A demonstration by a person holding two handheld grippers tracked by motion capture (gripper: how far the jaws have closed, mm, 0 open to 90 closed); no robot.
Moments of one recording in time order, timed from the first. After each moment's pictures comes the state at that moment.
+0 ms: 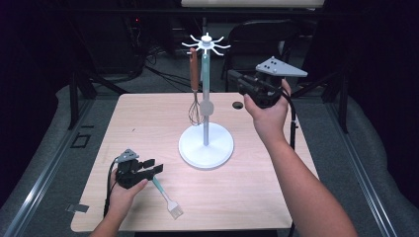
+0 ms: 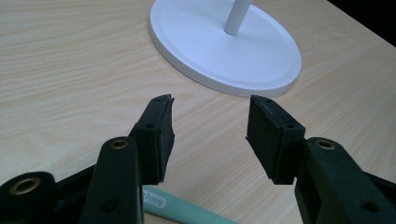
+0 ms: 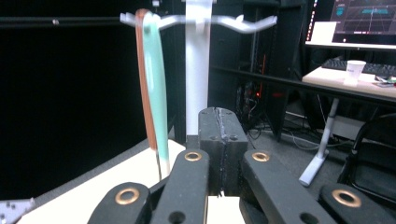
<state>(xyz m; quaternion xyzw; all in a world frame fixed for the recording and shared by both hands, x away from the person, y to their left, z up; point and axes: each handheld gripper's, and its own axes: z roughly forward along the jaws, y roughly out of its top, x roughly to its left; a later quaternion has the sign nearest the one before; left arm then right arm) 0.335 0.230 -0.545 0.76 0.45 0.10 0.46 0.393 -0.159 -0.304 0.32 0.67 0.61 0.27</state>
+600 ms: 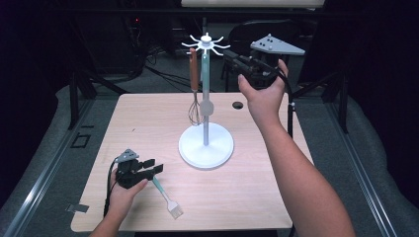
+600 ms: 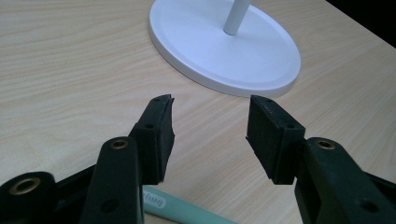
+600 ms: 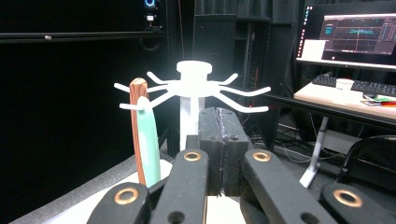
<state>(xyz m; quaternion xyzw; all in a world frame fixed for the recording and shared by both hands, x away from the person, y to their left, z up) 0.335 0.231 -0.545 0.76 0.45 0.09 0.46 0.405 -0.144 -0.266 0.32 0.66 0.61 0.29</state>
